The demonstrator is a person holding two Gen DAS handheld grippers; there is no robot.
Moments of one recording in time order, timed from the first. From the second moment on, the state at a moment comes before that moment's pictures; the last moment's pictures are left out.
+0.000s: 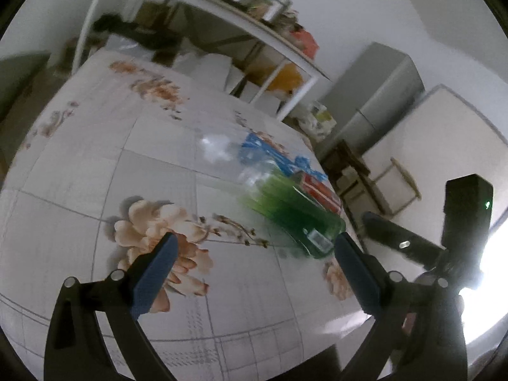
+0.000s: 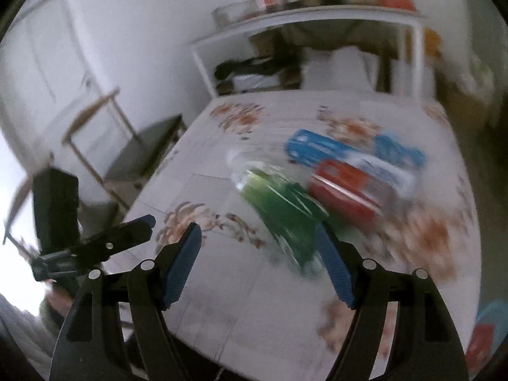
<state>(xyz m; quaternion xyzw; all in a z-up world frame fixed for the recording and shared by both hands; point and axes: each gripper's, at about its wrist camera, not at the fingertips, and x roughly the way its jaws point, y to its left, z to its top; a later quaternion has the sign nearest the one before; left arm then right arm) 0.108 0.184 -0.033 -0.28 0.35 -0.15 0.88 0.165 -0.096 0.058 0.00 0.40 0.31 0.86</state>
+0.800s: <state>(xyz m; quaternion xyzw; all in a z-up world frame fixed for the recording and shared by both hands) 0.135 0.213 -0.055 -0.35 0.36 -0.15 0.85 0.184 -0.039 0.004 -0.04 0.53 0.31 0.79</state>
